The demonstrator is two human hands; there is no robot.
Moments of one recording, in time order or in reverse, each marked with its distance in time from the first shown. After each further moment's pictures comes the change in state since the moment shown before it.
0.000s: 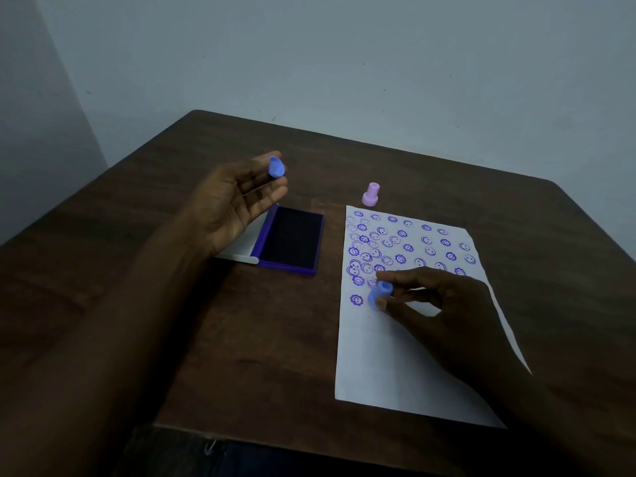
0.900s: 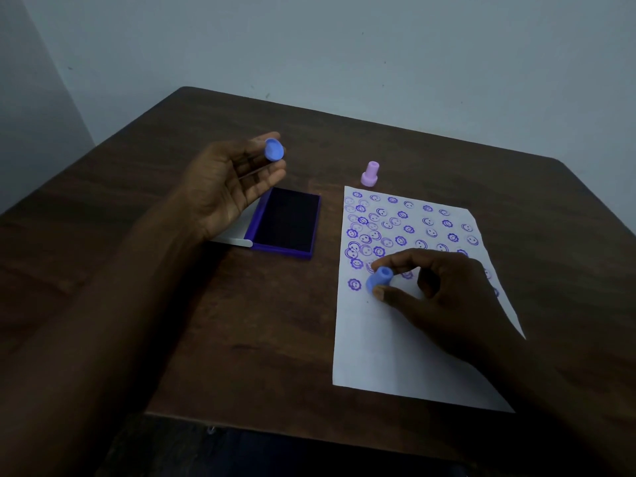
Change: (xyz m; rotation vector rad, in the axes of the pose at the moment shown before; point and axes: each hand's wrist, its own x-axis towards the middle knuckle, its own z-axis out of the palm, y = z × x) left_hand -0.003 -0.005 -0.001 0.048 0.014 -0.015; right_hand 0.002 0.003 0.003 -0.164 -0.103 0.011
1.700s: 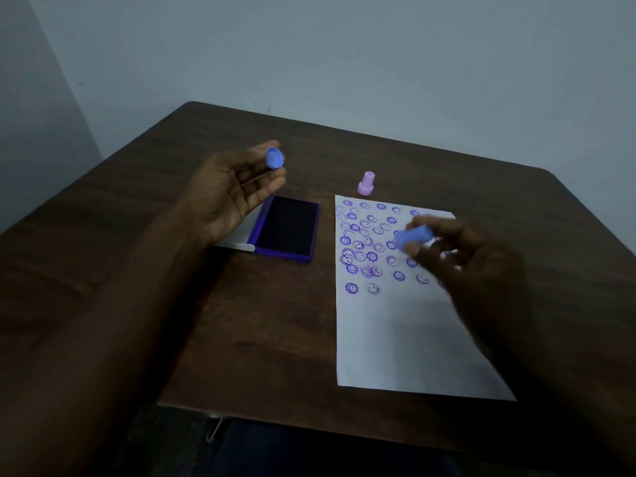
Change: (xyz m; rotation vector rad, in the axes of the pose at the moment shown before) left_hand -0.004 0.003 0.000 -0.037 -0.038 0.025; right_hand 0.004 0.009 -0.019 0.375 0.271 0.043
